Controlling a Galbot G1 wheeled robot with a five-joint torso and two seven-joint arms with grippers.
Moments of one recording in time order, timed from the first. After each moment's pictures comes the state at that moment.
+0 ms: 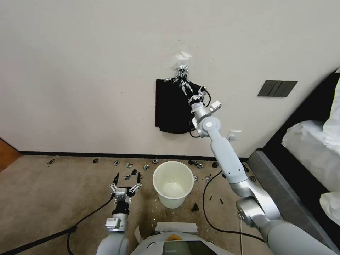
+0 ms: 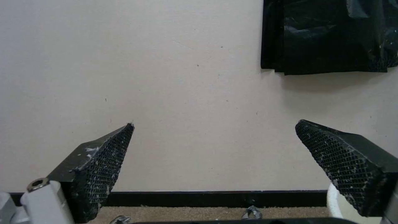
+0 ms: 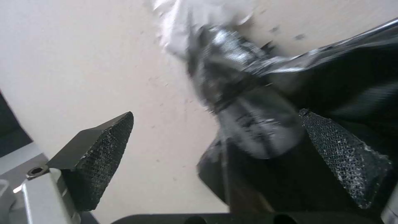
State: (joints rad) left arm 1.77 -1.47 -0.54 -2.04 -0.03 -0.35 -0.08; right arm -0.34 1.33 0.13 1.49 1.40 -0.08 -0.01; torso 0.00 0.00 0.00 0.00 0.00
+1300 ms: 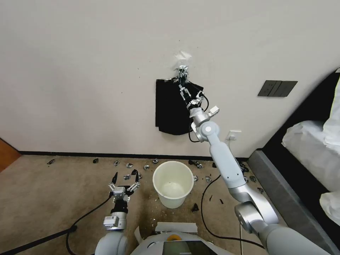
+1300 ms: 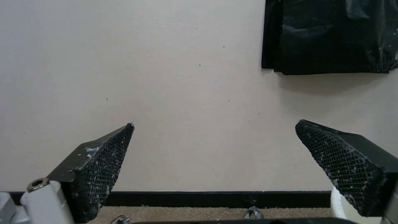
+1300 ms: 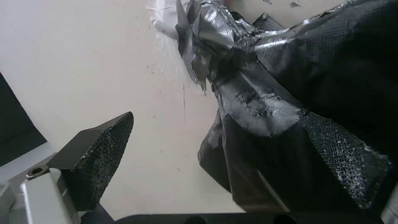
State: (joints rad) left arm 1.76 -1.47 -0.55 -2.04 -0.04 -0.35 -0.08; right arm -0.35 1.36 0.16 1.45 1.41 -0.10 -0.07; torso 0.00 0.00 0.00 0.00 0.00
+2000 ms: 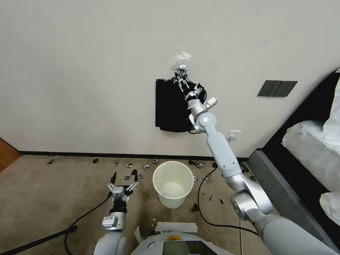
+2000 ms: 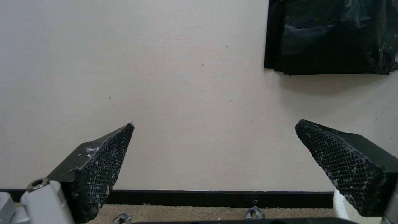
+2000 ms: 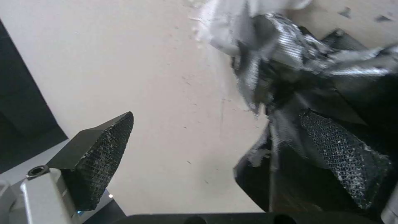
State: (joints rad) left arm 1.77 -1.48 -0.55 -2.05 -0.04 -0.35 -0.08; right arm -0.32 1.37 0.15 1.45 1.41 -0.10 -0.11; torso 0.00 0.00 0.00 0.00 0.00
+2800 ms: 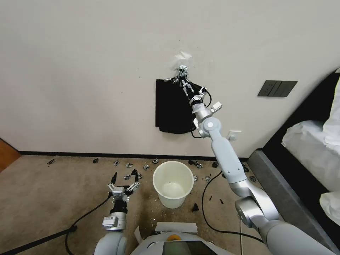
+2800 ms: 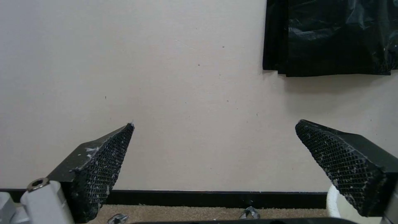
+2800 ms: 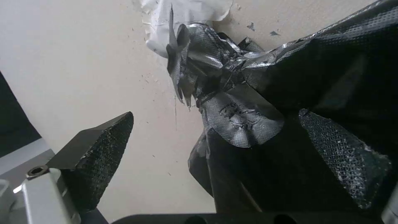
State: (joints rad) left arm 1.76 -1.47 -0.54 -2.05 -0.05 -0.34 -0.08; right arm -0.35 1.33 0.16 1.43 1.38 -0.09 -0.10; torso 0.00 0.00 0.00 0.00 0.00
